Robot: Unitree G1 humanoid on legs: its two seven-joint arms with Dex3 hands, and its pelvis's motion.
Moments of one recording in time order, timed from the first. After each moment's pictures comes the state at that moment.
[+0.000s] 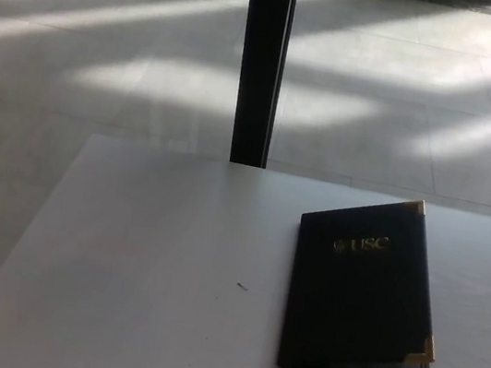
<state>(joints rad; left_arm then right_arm) -0.05 0.58 0.67 1.20 -0.27 0.02 -0.30 0.02 -0.64 -0.95 1.09 0.38 0.02 0.15</state>
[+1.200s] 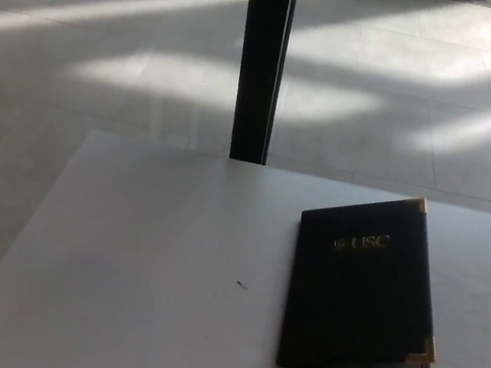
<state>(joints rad) -0.06 0.59 0.66 1.22 -0.32 0.00 -0.33 -0.36 -0.65 -0.82 0.22 0.52 0.08 -0.02</state>
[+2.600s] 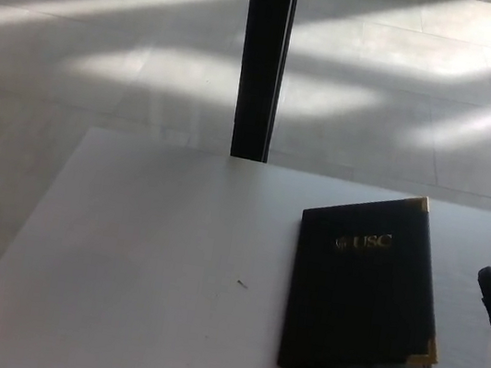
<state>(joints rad) -0.07 0.59 0.65 1.22 -0.34 0.00 -0.33 -0.32 -0.07 -0.45 0.08 0.66 0.43 -0.19</state>
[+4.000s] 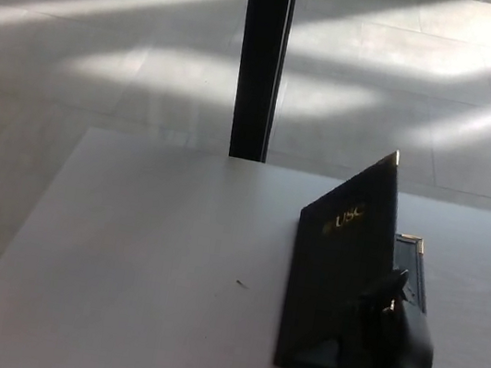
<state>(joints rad) -0.07 0.59 0.64 1.22 -0.36 -0.01 -0.33 -0.19 0.08 0.10 0.02 0.48 0.26 -0.23</state>
